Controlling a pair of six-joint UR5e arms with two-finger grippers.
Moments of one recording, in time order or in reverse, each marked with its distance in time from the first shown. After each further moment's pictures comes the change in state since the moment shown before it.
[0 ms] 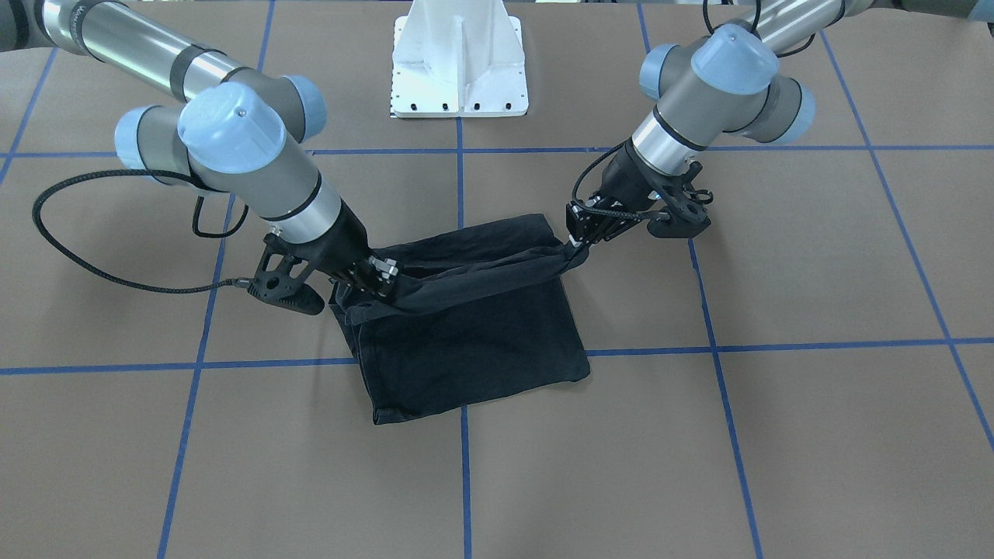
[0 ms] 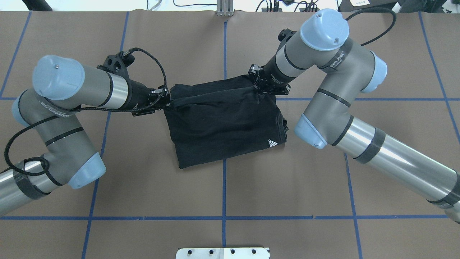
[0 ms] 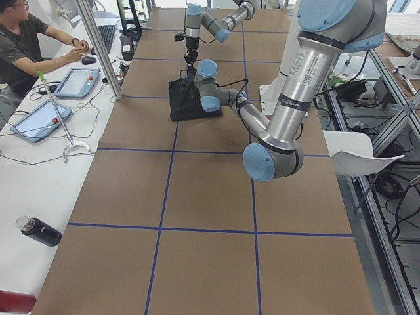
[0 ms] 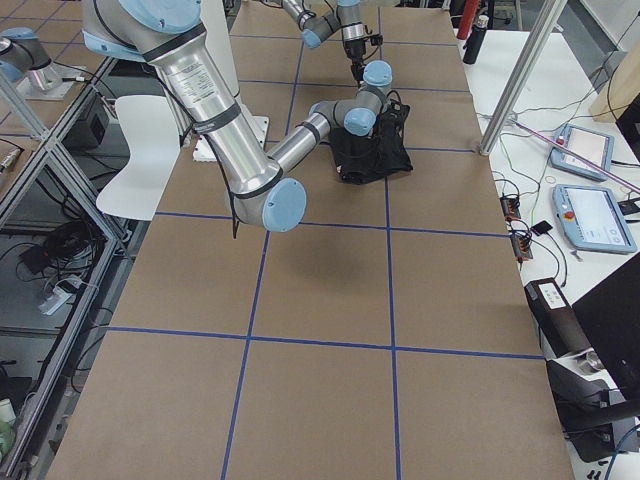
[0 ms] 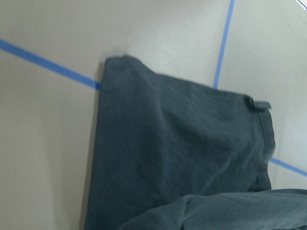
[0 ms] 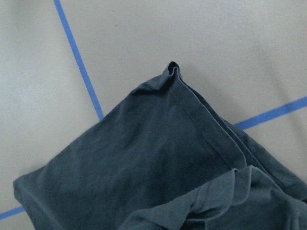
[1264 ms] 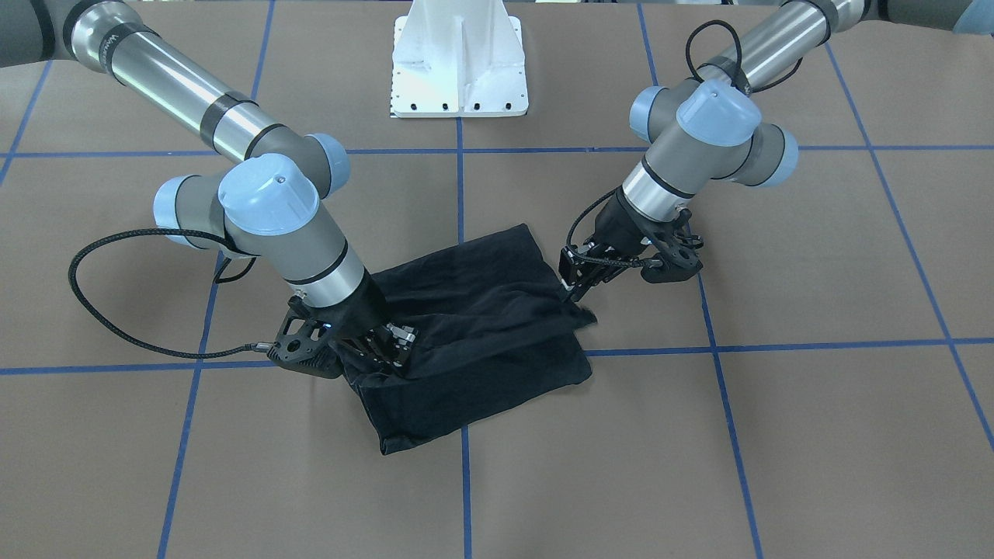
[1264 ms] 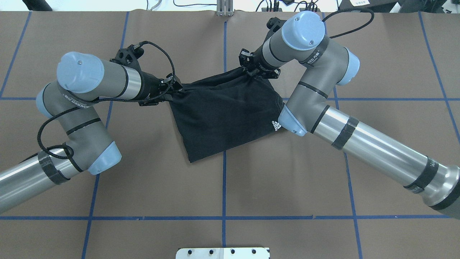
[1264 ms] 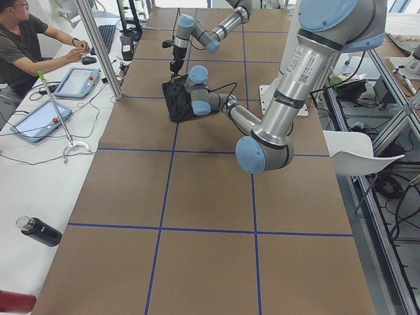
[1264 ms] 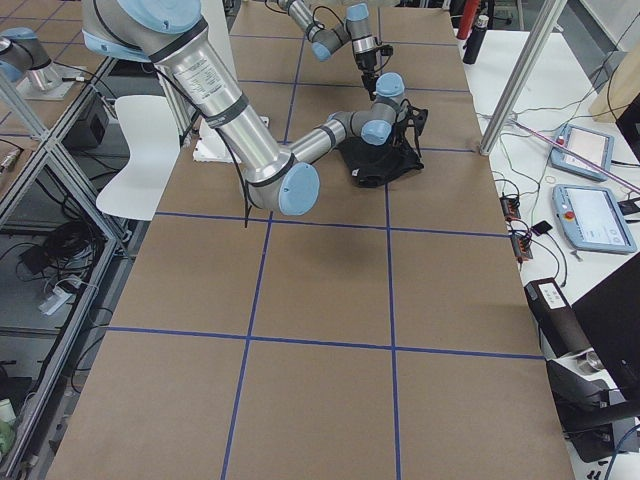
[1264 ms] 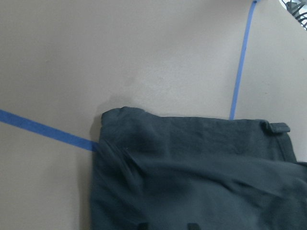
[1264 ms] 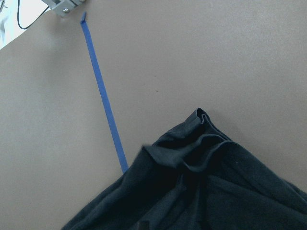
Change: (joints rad) left arm -0.014 -0.081 0.157 -0.099 0.058 -0.018; right arm -0.001 0.098 -0.222 0.188 -0.145 -0.027
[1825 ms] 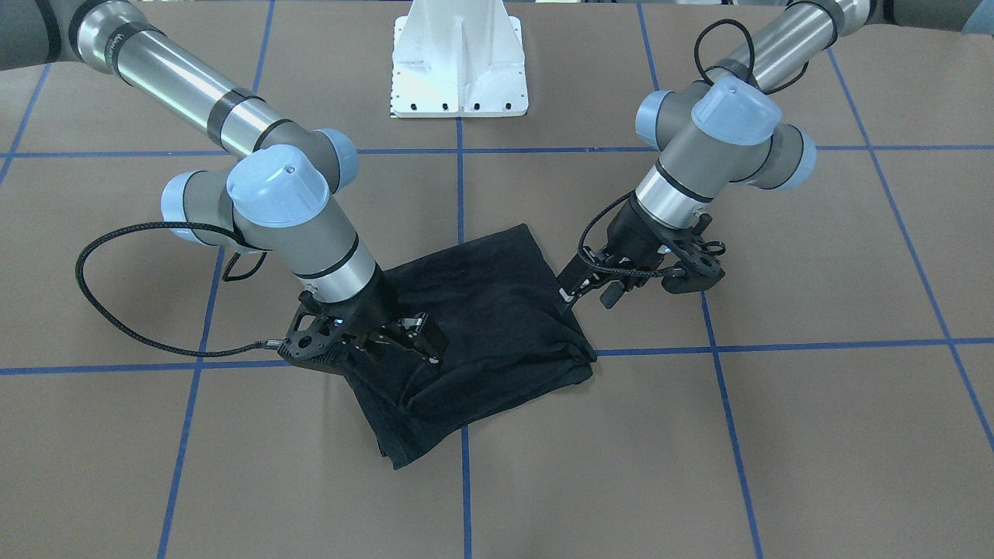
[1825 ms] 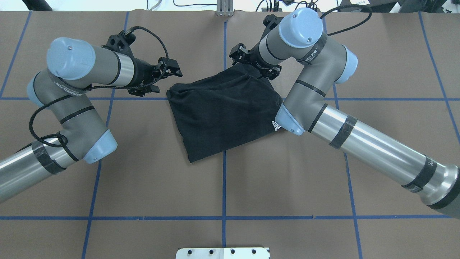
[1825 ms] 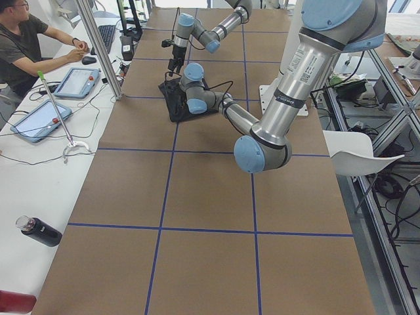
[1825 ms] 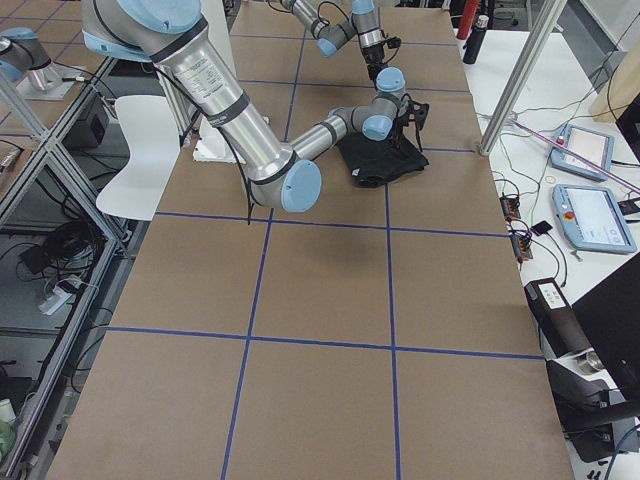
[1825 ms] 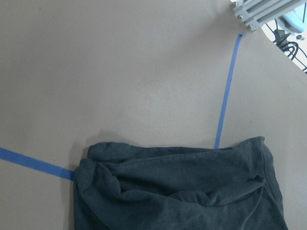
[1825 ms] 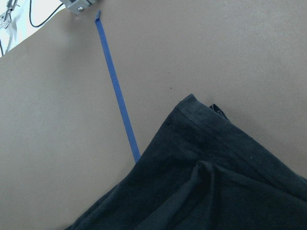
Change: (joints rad) left arm -0.047 -0.003 -0.002 0.014 -0.013 0.003; right arm -0.003 0.009 0.018 -0.007 0.005 -0.012
